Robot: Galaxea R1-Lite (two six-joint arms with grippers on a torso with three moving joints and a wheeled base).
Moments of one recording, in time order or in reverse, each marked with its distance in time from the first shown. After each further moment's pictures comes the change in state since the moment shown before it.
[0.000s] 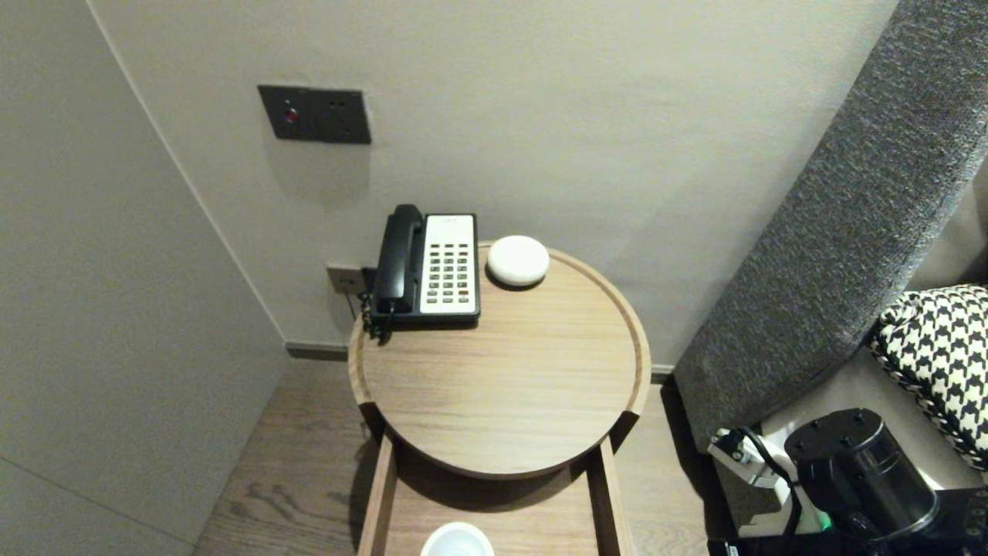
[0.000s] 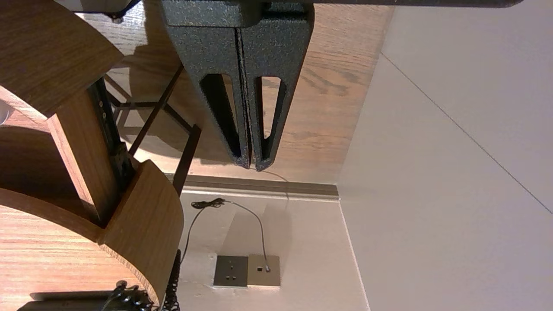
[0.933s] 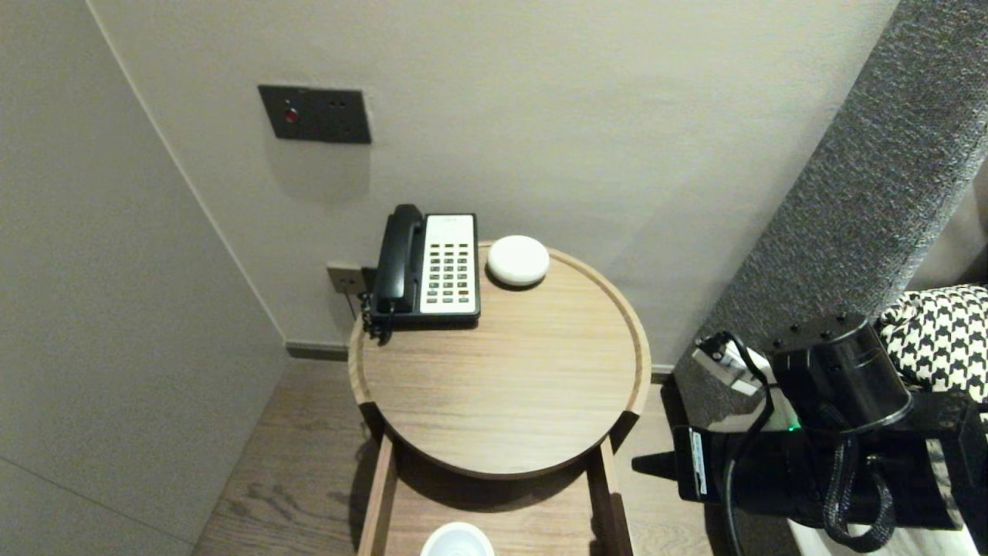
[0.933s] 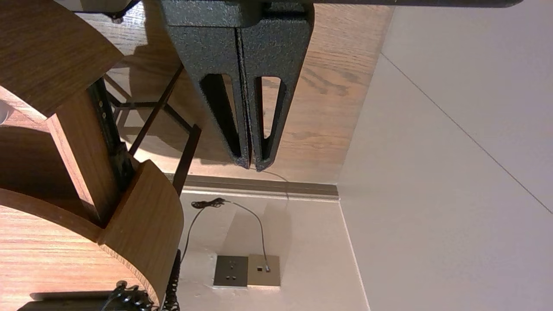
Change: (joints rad) left arm 0.000 0.000 0.000 -0.001 0.000 0.000; right arm -0.020 0.036 -0.292 0.116 -0.106 0.056
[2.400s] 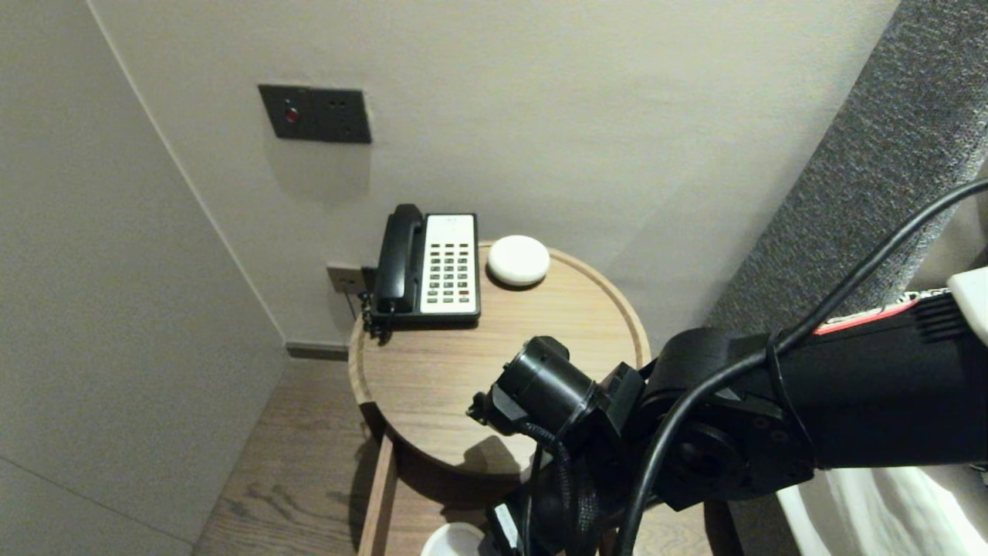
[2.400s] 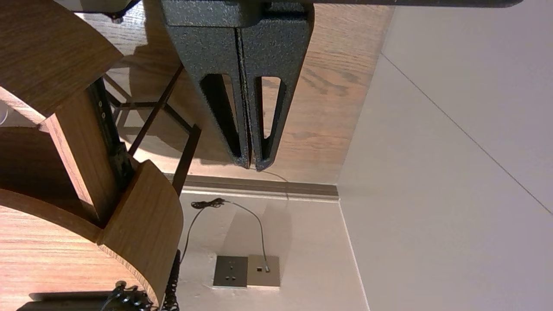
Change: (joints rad) left arm 0.000 0.000 0.000 0.000 0.000 0.000; right arm 0.348 0.460 -0.633 0.560 -0.081 -0.241
